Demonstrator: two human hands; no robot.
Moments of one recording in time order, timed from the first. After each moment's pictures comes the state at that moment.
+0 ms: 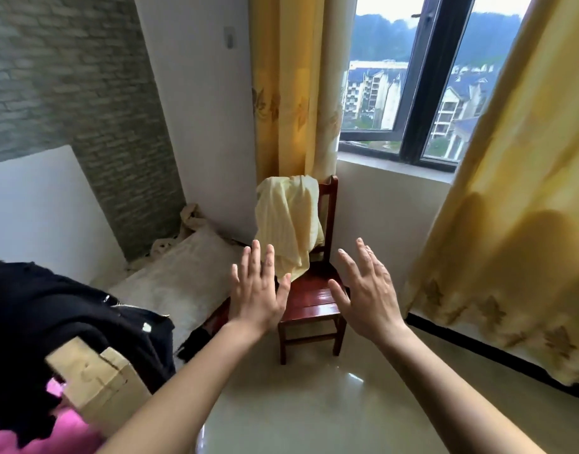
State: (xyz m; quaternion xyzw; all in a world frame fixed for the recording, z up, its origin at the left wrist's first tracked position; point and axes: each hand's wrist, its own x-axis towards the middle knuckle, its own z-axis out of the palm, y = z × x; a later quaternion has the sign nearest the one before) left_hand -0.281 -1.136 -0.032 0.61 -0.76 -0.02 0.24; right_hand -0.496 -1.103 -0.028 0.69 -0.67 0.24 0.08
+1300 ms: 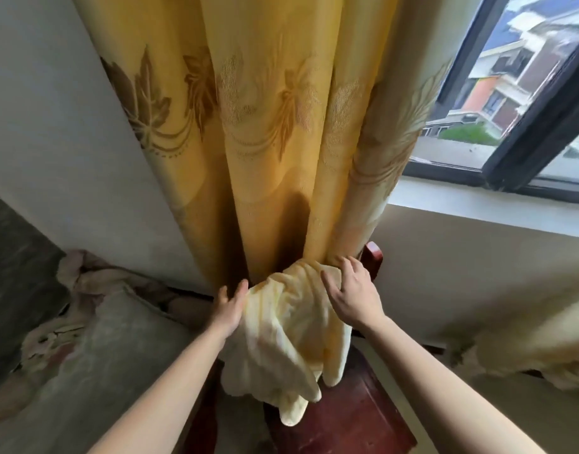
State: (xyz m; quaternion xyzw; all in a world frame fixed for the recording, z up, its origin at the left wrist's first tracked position) left_hand -0.332 -1.976 -0.163 0.67 -0.49 -0.54 0.14; right_hand -0.560 -1.881 -0.127 0.48 -0.84 0.19 -0.17
